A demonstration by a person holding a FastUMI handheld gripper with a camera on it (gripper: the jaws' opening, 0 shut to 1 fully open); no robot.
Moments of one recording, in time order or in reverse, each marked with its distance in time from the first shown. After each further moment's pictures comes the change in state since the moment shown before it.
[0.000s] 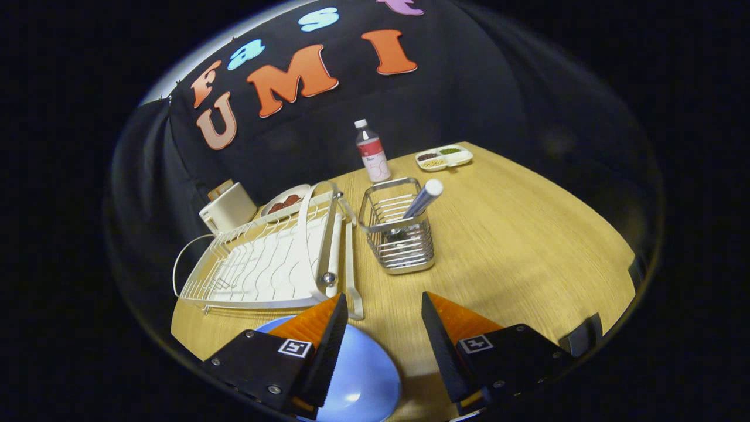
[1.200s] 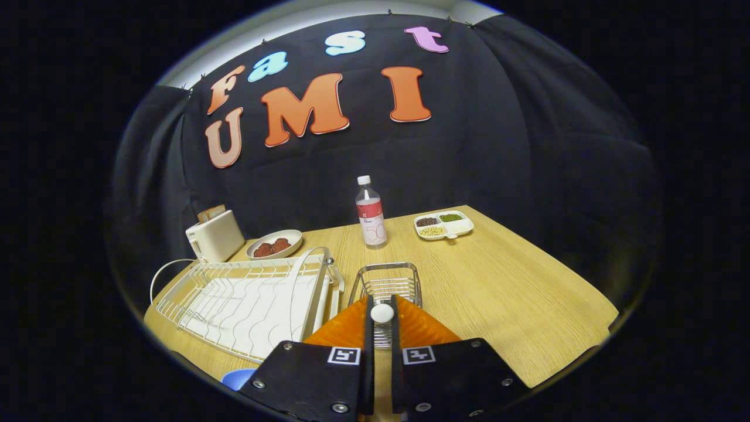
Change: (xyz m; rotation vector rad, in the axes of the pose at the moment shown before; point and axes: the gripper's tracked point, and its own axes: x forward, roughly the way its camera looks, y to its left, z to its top) arm 0.036 0.008 0.073 -0.126 -0.216 -0.032
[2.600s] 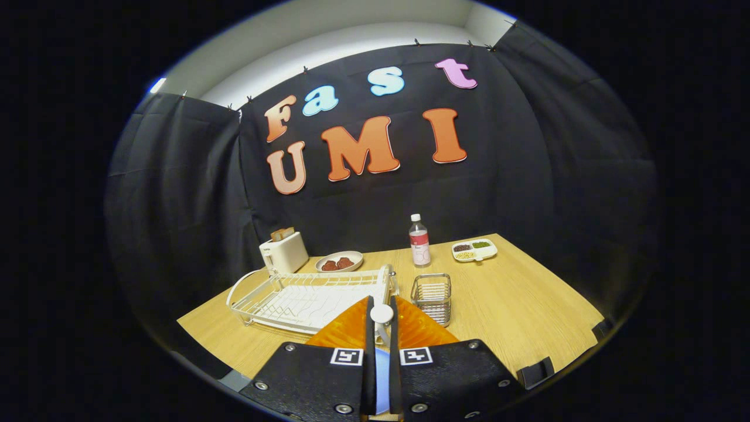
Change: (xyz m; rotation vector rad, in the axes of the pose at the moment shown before) arm -0.169 0.053 0.025 -0.031 -0.123 0.253
